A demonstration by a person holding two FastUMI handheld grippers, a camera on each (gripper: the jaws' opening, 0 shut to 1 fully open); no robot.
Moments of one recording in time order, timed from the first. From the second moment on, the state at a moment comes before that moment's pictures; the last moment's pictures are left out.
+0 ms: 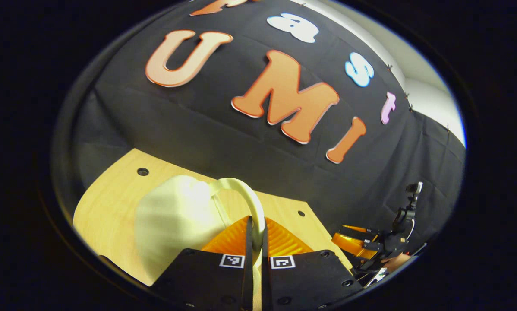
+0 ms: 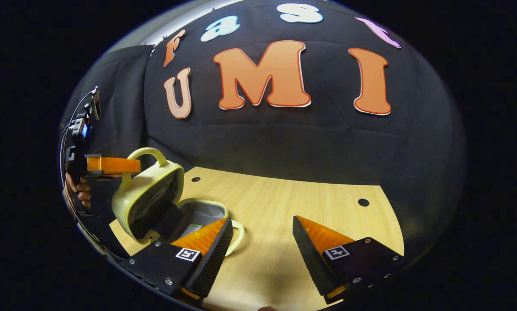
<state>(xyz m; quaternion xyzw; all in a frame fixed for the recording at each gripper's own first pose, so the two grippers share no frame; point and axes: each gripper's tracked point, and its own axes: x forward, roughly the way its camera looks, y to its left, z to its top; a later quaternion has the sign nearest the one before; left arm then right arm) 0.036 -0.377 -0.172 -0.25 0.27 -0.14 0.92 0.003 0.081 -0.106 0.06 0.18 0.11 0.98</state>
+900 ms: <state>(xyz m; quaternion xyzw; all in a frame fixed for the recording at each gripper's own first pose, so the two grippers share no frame) -0.021 -0.526 -0.331 -0.08 0.45 -0.26 0.85 -0.013 0.033 -0.122 0.08 0.19 0.07 0.98</state>
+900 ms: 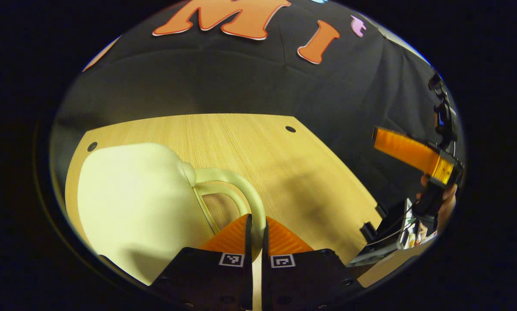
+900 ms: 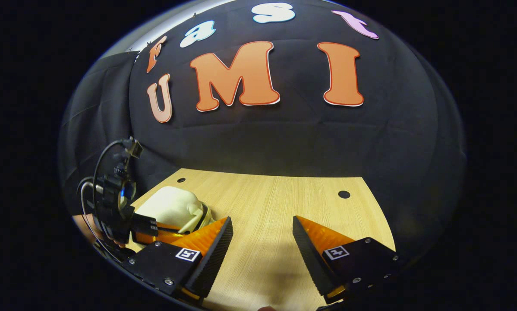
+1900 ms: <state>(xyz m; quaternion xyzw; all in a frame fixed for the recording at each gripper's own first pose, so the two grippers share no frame) 0.038 -0.511 -0.145 -0.03 0.17 -0.09 0.98 -0.018 0.031 -0.058 0.03 0.05 0.06 1.00</state>
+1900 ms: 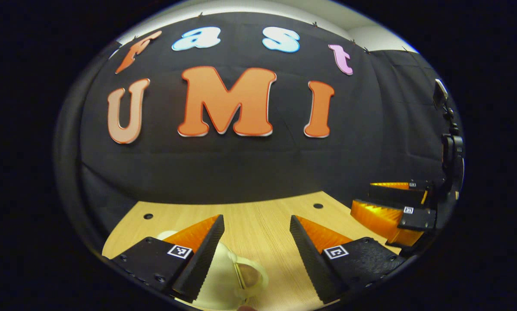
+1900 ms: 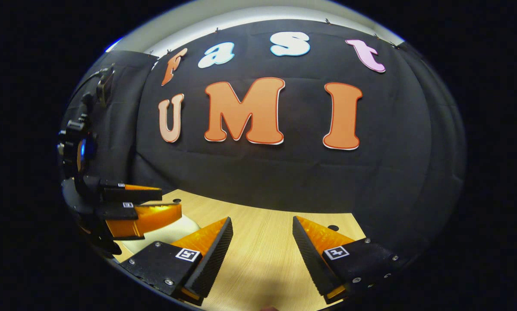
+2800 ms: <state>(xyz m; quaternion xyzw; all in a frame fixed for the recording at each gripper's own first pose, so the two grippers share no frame) 0.006 -0.522 -0.087 -0.01 0.07 0.01 1.00 -0.043 0.033 -0.040 0.00 -0.01 0.12 0.99</state>
